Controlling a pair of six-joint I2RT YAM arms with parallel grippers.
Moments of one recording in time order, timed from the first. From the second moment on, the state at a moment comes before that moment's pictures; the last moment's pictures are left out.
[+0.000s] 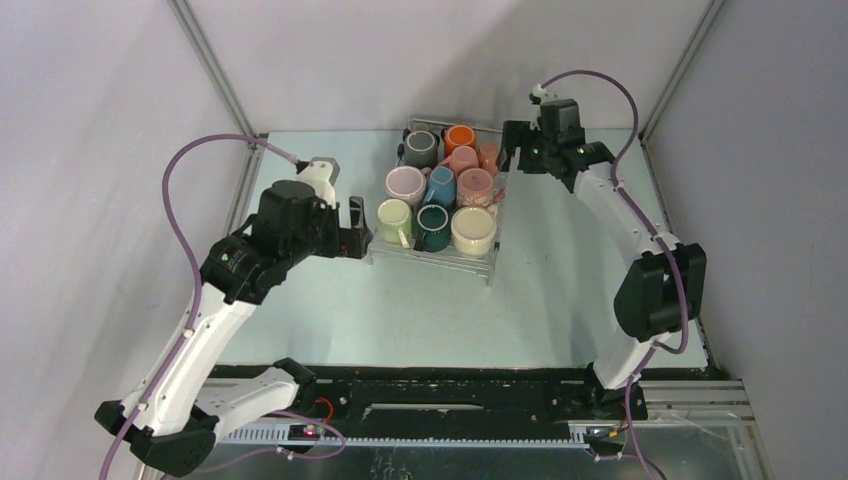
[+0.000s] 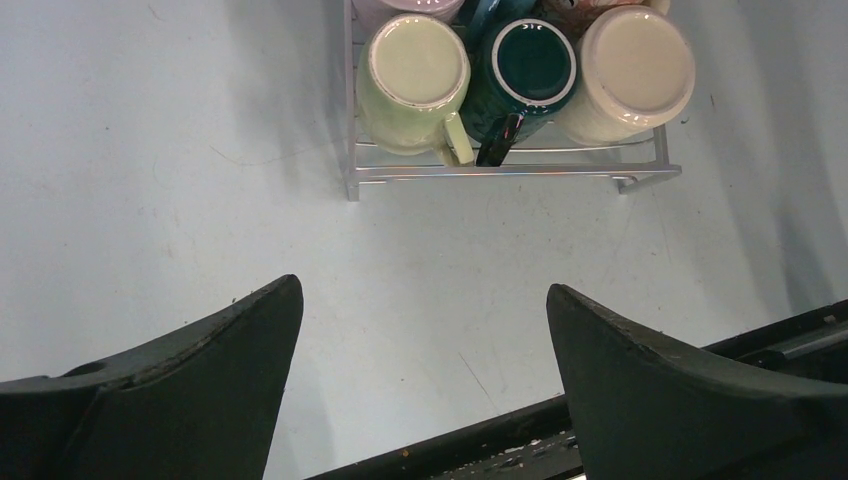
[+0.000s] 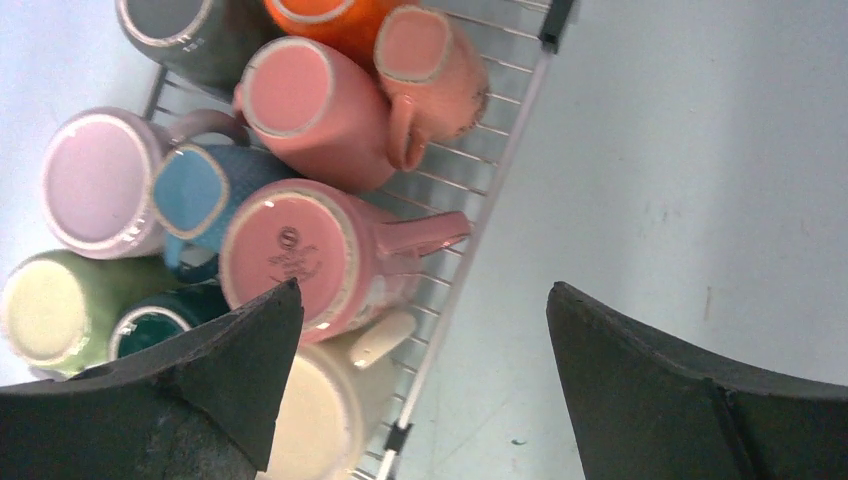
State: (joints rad) left arm -0.54 0.98 1.30 -0.93 -0.15 -0.29; right arm 0.29 1.74 1.65 -0.55 -0.04 0.25
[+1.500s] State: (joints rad) left arm -0.54 1.03 1.31 -0.93 -0.10 -0.27; right arm 0.22 1.79 1.14 0.24 -0.17 0.03
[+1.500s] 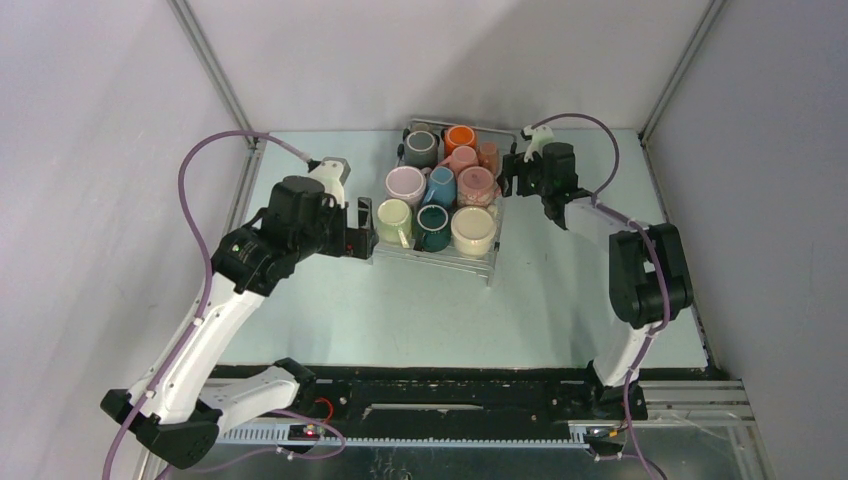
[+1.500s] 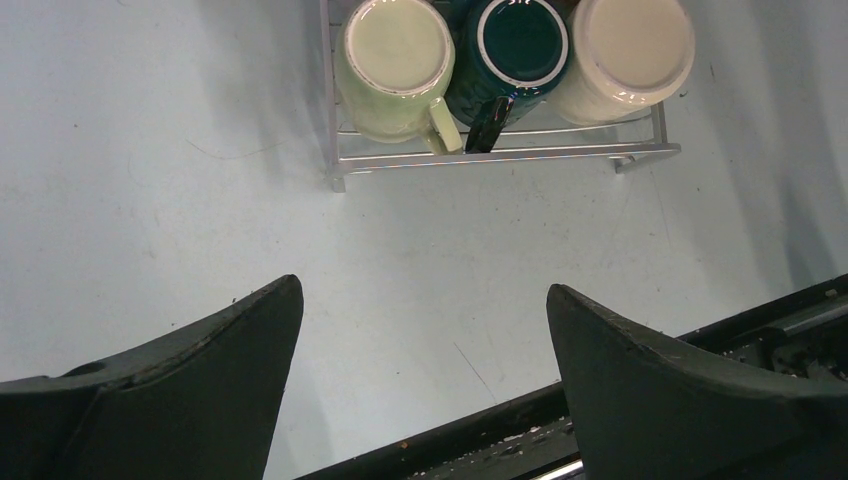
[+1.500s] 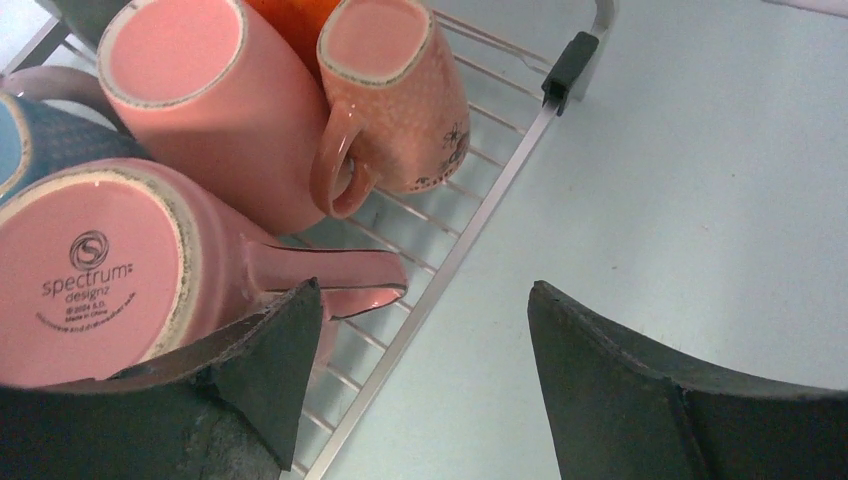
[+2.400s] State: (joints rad) left arm -0.54 1.03 1.31 -0.93 -0.07 -0.29; right arm 0.21 1.90 1.54 -0.17 -0.17 0.13
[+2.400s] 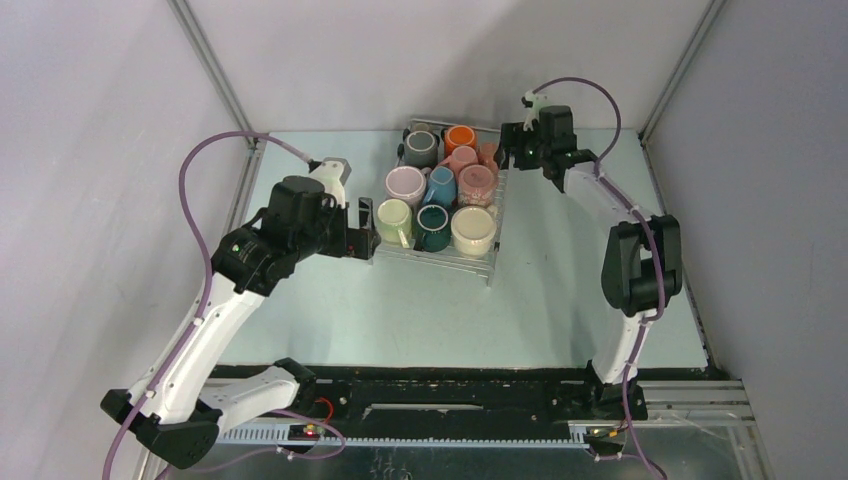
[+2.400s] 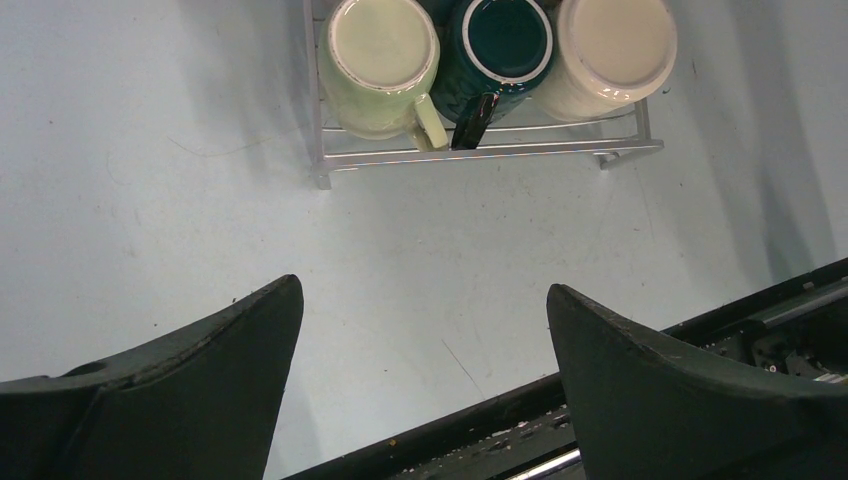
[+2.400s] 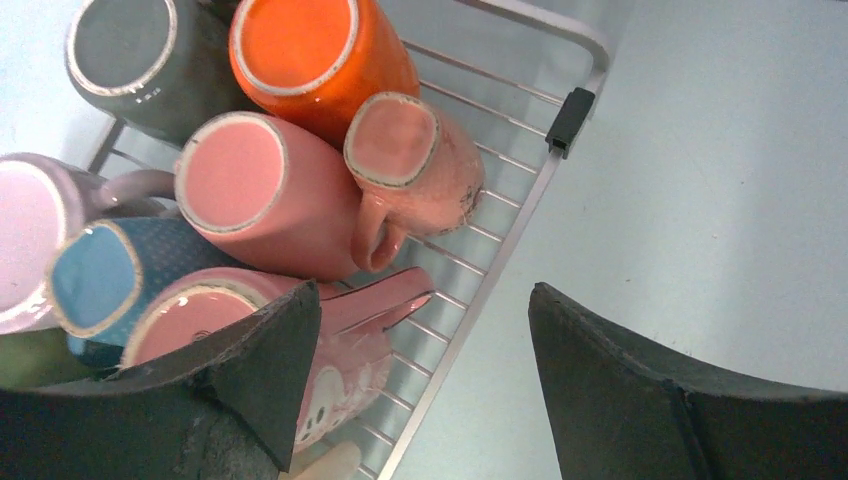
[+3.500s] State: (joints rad) left arm -0.54 1.00 1.30 -0.92 -0.05 -0.31; right arm 0.29 1.80 1.38 -0.39 -0.13 0.34
